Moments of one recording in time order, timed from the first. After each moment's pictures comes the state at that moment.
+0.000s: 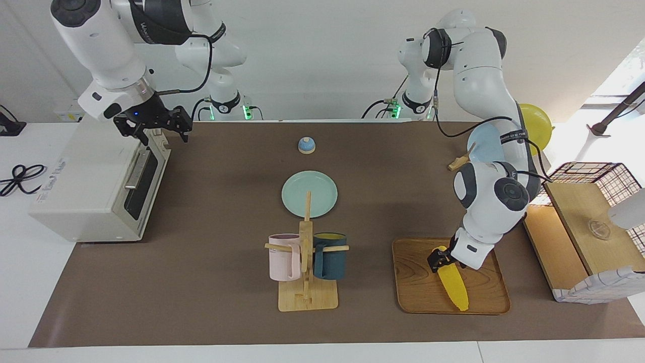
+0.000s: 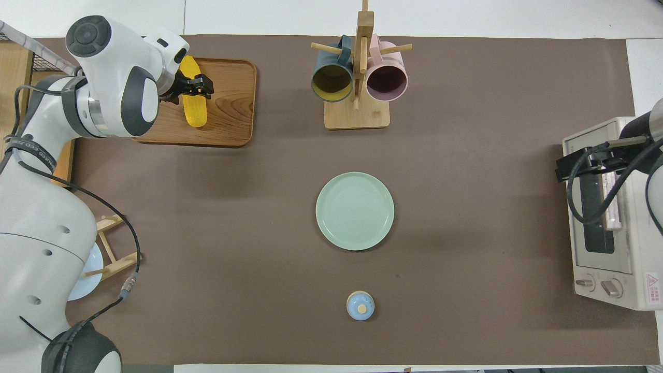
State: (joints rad) left arm -0.22 0.69 0.05 -1.31 -0.11 2.12 -0.19; right arm 0.04 0.00 -0.03 -1.62 -0.02 1.51 -0.08
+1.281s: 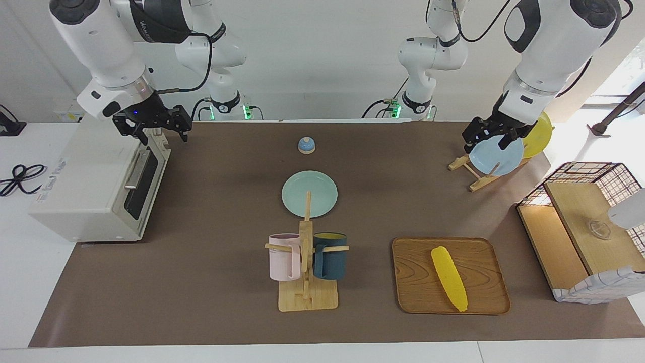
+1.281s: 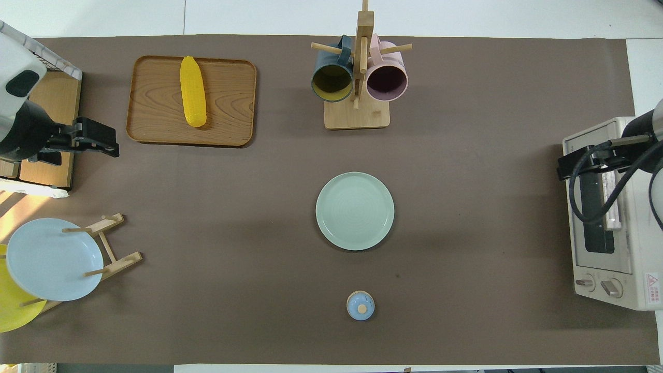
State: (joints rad) left arm -0.21 0.01 0.08 -1.61 -0.04 1.57 -0.19; right arm 0.04 0.00 -0.03 -1.61 -0.02 1.51 -0.08
